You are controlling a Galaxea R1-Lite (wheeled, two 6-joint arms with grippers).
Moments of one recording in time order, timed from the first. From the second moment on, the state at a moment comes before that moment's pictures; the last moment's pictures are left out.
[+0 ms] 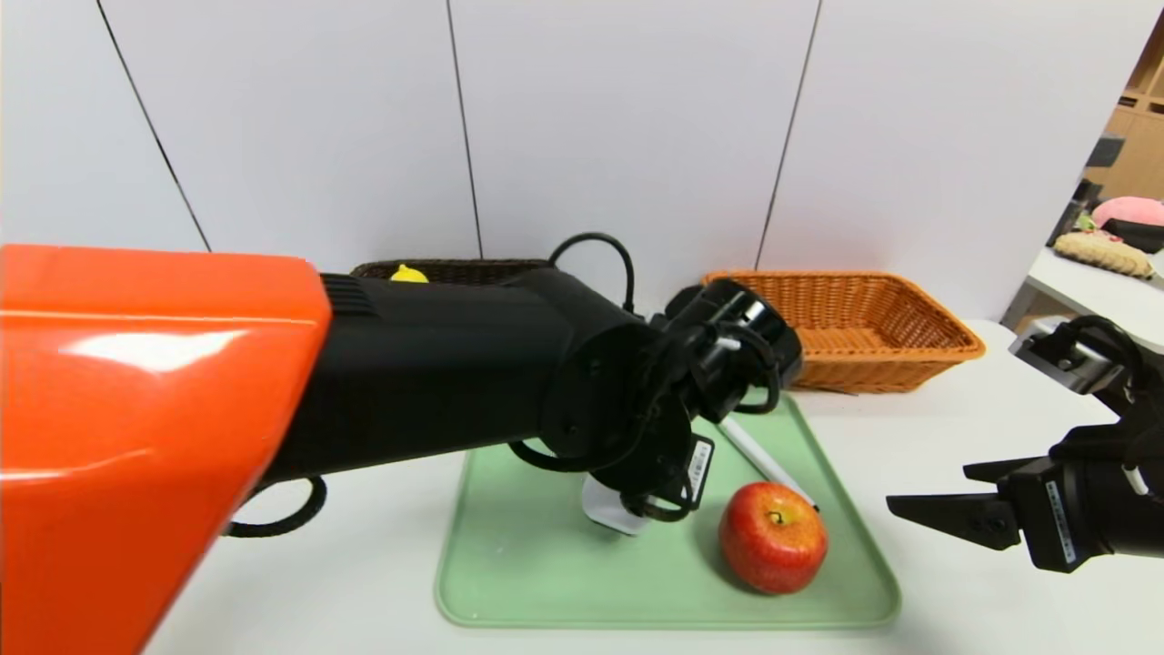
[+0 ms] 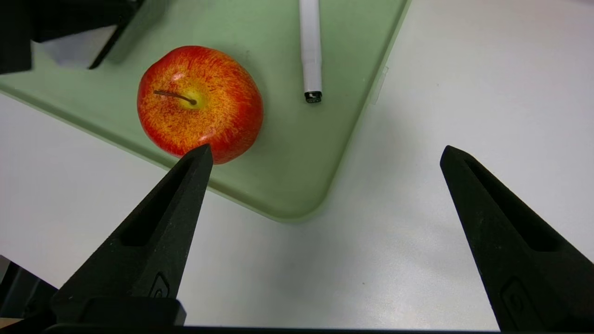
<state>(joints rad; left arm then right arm) -0.97 2.14 -1.82 0.65 0.44 -0.44 0.21 1.26 -0.76 0.24 0.23 -0.04</state>
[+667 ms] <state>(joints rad) -0.69 1.90 -1.85 0.67 0.46 -0.12 0.21 1.26 -0.76 0.24 0.24 -0.04</state>
